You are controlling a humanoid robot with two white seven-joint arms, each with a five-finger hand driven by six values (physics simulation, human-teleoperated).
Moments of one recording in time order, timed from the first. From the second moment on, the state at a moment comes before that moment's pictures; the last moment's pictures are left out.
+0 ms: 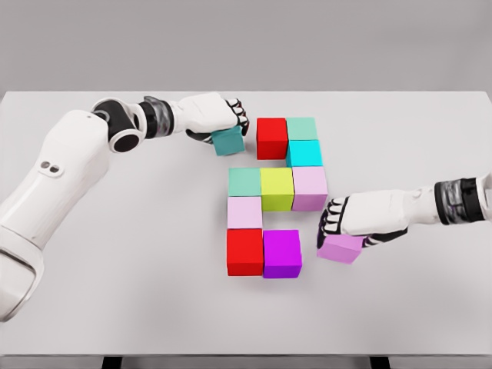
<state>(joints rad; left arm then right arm) -0.95 0.26 -0.77 -0.89 -0.93 -0.61 -0.31 -0.85 -1.03 1.14 -1.68 0.21 -0.61 0.55</state>
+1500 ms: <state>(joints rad) -0.81 0.45 -0.73 -0.98 -0.47 -0.24 -0.37 -0.82 -1.03 1.06 -1.49 0.25 -0.61 0.59</state>
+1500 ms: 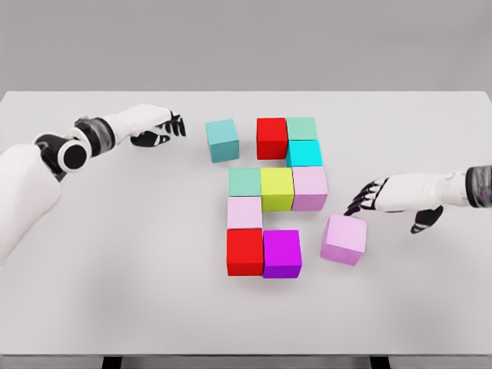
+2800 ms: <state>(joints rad) -0.79 0.44 -0.82 -1.10 -0.37 -0.15 -0.36 -0.85 -1.06 1.04 -1.48 0.26 -0.61 0.58</state>
